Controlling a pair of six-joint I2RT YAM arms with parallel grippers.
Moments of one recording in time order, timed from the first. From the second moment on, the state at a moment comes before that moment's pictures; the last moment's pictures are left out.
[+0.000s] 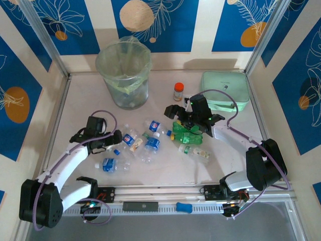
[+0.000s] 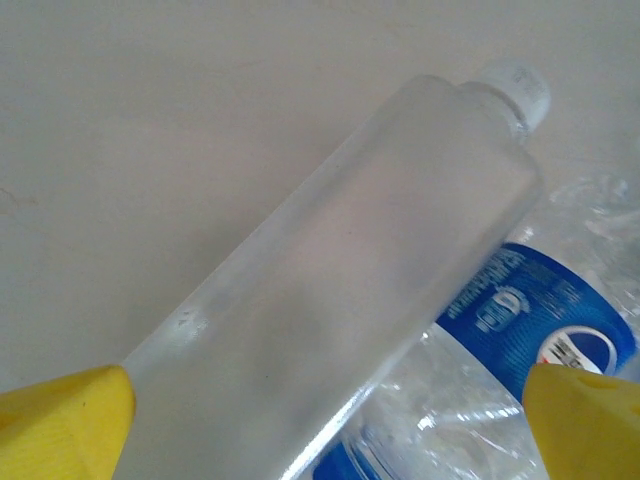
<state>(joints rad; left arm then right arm) -0.23 1.05 0.60 -0.57 0.02 -0.41 0.47 1.40 0.87 -0.15 -0.40 0.88</state>
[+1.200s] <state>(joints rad) -0.23 1.39 0.71 -0.49 0.00 -0.37 0.46 1.40 0.89 -0.16 -0.40 0.89</state>
